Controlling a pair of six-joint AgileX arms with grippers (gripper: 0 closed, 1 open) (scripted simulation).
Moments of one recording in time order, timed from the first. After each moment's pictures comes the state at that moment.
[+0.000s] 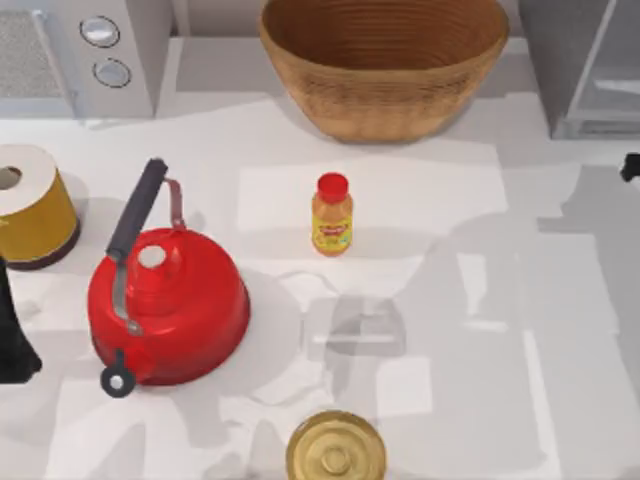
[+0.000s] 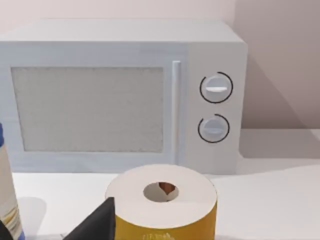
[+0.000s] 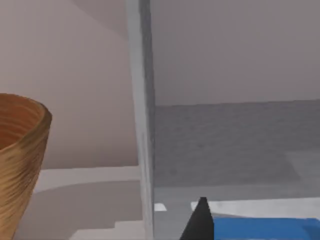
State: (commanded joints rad) left arm 0.00 0.00 0.00 0.00 0.00 0.00; right arm 0.06 1.53 0.41 1.07 0.08 0.06
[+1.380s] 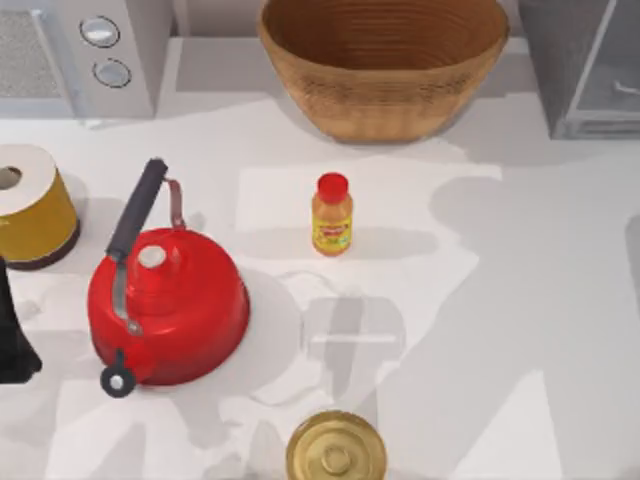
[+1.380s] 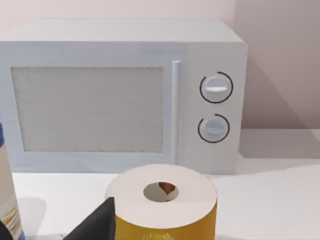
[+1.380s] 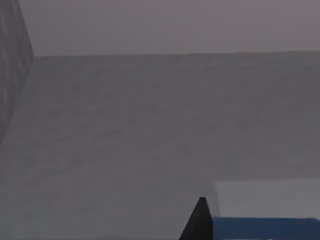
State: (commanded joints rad) left arm 0.00 0.00 0.00 0.00 0.00 0.00; right arm -0.18 2.09 1.33 0.38 -0.11 -0.03
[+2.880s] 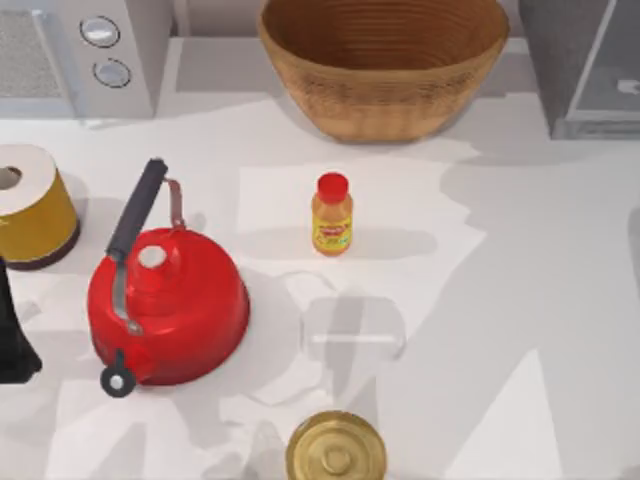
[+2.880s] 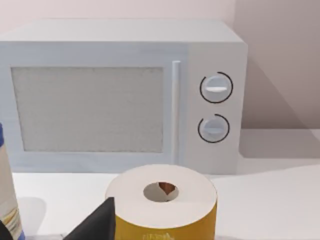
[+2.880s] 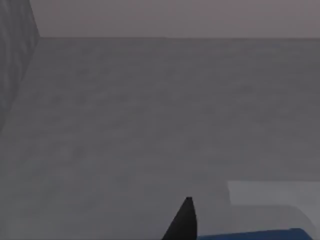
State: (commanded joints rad) left arm 0.00 0.00 0.00 0.00 0.00 0.00; right arm -0.19 2.15 1.45 0.27 -0.16 -0.06
